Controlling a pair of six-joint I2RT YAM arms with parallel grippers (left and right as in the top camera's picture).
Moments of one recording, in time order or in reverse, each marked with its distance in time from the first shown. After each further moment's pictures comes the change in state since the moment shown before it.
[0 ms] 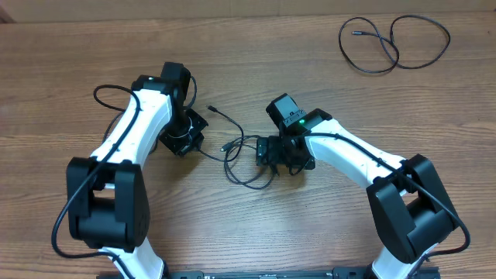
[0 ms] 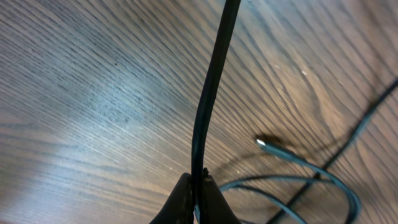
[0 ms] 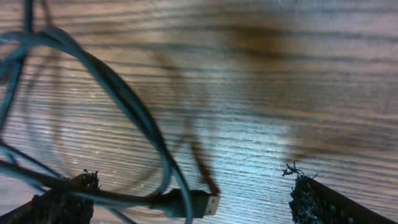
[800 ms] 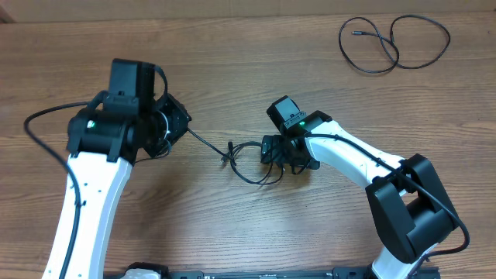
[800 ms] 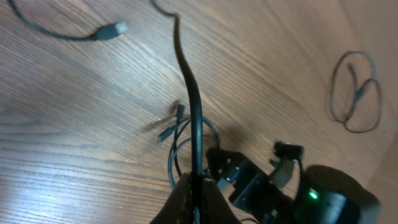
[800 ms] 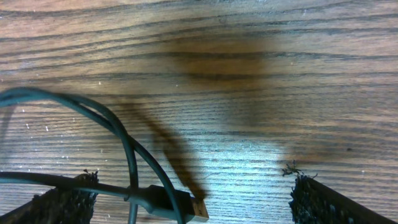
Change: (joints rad) left arm 0.000 -0.529 0.034 -0.020 0.002 0.040; right arm 0.000 0.000 -0.016 0.013 0.129 0.066
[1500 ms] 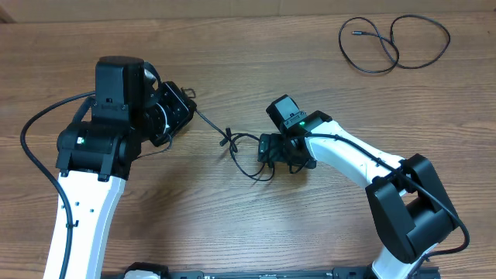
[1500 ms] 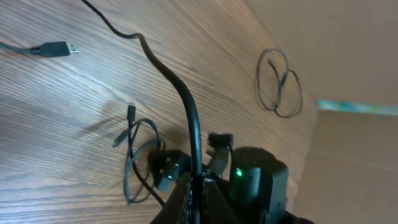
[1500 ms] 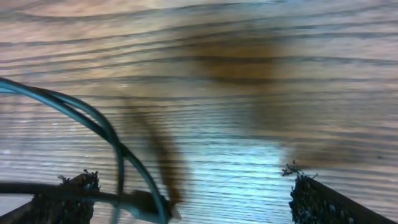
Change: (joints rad) left arm 0.000 -0.061 0.000 0.168 0.137 0.000; right arm 0.000 0.000 0.000 0.040 -0.058 0.003
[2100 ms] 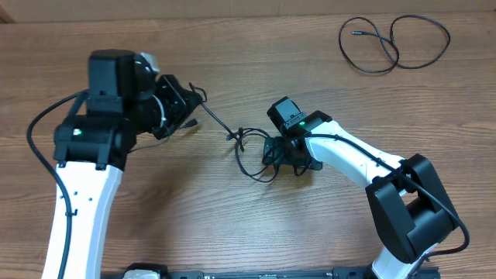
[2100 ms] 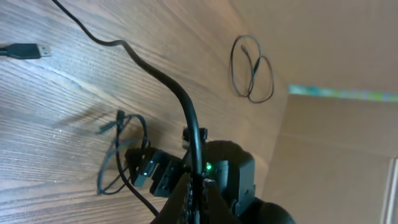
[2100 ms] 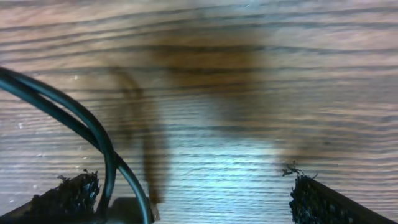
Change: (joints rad) left arm 0.077 0.032 0.000 0.057 0.182 0.000; right arm 0.000 0.000 0.000 -0.072 0.096 -0.020
